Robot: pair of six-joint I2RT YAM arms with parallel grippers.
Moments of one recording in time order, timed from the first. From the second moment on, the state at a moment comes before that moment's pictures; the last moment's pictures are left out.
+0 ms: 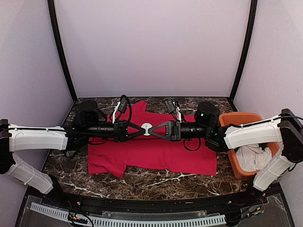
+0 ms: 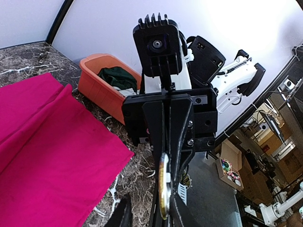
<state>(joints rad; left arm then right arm) -0.77 1.33 0.74 0.45 0.69 -0.56 0.89 1.53 0.81 0.73 -0.71 0.79</state>
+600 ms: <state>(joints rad) -0.78 1.33 0.74 0.45 0.74 -0.57 0.89 1.51 0.89 0.44 -0.74 0.55</state>
